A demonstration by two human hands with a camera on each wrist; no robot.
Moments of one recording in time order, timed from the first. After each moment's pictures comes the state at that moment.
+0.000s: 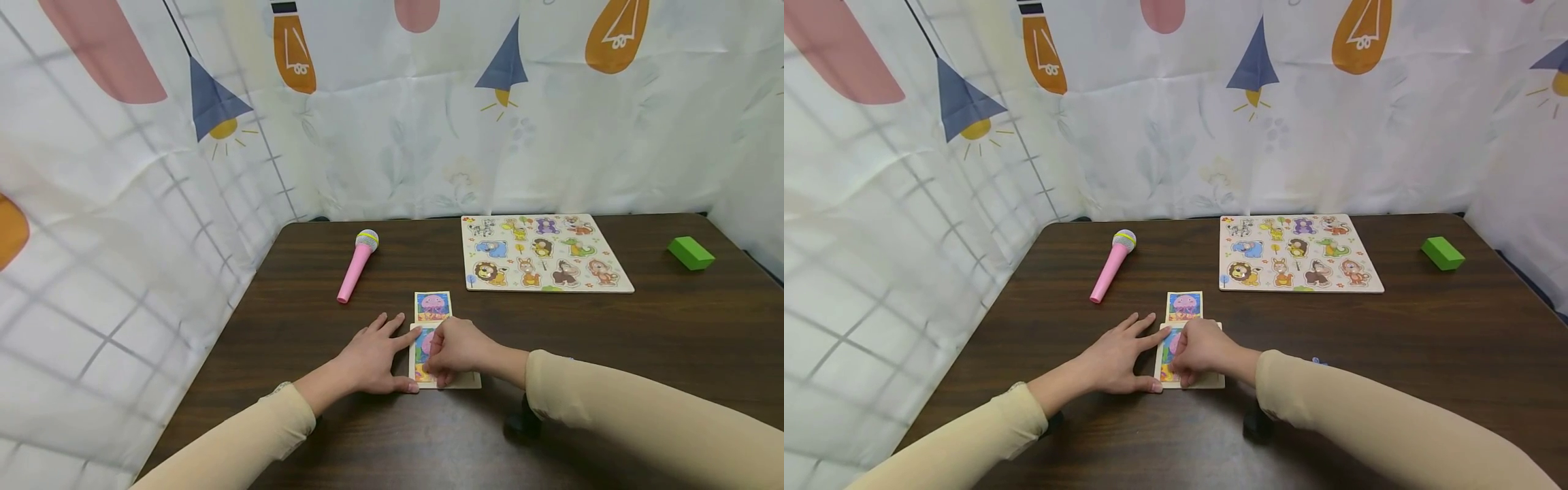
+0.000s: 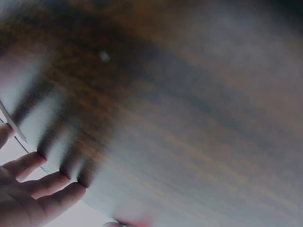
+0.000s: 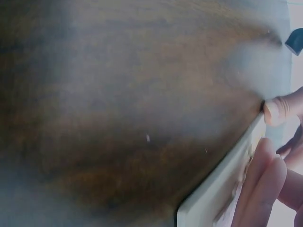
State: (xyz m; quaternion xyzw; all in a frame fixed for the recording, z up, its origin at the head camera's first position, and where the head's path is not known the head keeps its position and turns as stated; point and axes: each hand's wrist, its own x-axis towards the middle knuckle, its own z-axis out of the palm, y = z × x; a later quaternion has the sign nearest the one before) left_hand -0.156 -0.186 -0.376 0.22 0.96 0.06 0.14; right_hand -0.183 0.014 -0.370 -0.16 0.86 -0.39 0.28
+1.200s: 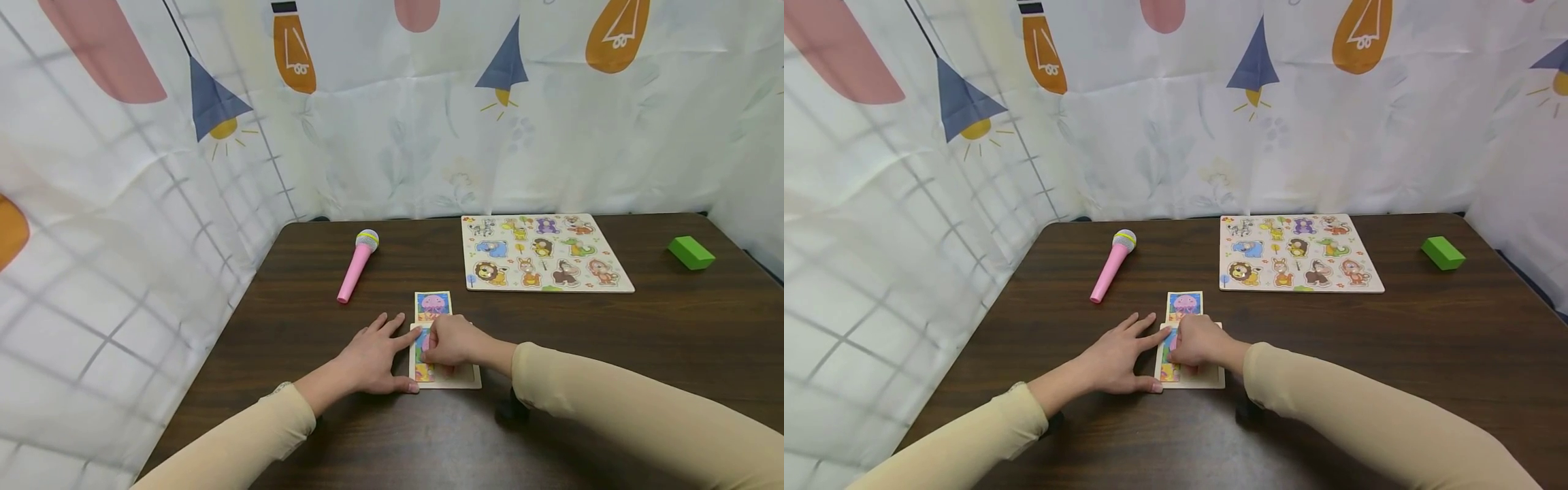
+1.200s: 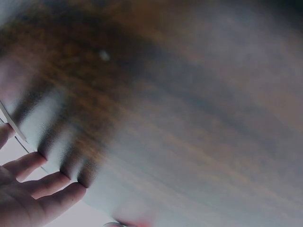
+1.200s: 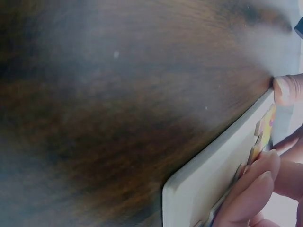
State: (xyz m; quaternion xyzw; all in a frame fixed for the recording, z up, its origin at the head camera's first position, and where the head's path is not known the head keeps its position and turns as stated) left_hand -0.155 -0.187 -0.378 0.22 0.96 0.06 0.14; right_hand -0.196 0.002 -0.375 -0.19 0.91 -0.27 0.26
